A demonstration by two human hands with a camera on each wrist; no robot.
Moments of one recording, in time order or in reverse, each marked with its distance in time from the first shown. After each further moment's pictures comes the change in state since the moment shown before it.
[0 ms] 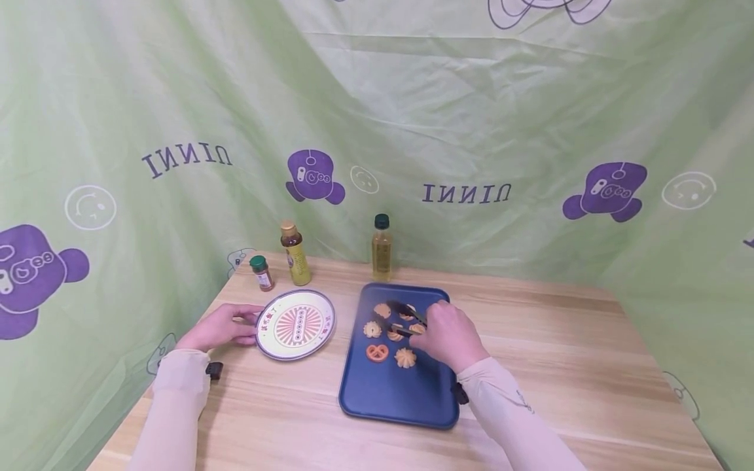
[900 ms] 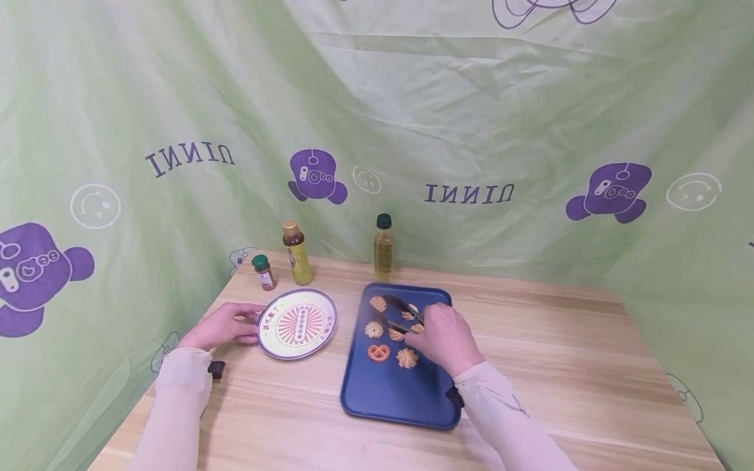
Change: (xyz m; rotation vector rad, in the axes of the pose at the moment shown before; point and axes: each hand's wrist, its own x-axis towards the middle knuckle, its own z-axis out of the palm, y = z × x) left_hand 0.000 0.000 0.001 -0.021 0.002 -0.006; right_hand 0.004 -0.005 0.010 0.042 0.027 0.020
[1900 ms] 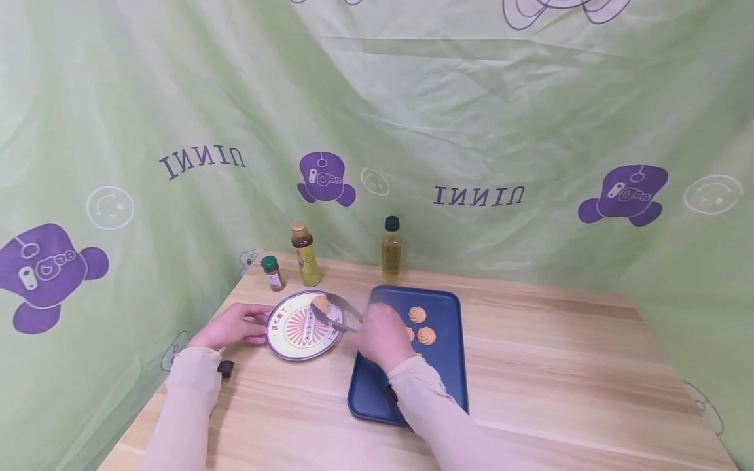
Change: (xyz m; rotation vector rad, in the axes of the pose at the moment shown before) left_hand 0.001 -0.004 0.002 0.001 0.033 -0.018; right_hand 0.034 -0.095 0.054 0.202 -0.057 -0.031
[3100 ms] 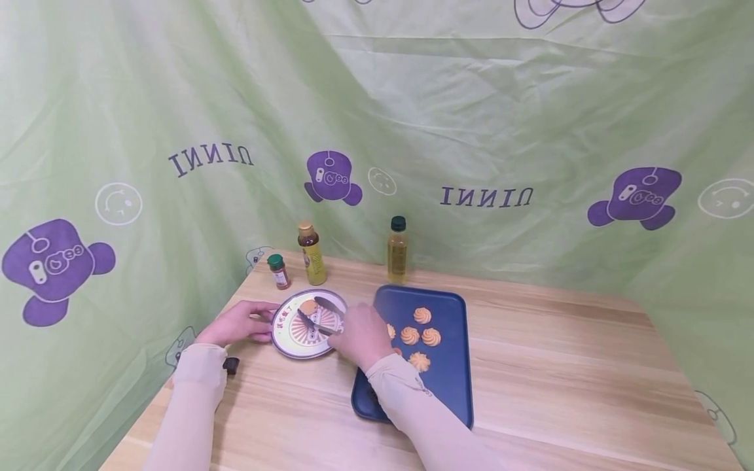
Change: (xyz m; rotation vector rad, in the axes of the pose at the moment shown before) left_hand 0.001 0.001 -0.001 0.005 -0.019 0.044; right_hand 0.014 -0.029 0.033 -0.143 0.024 -0.058
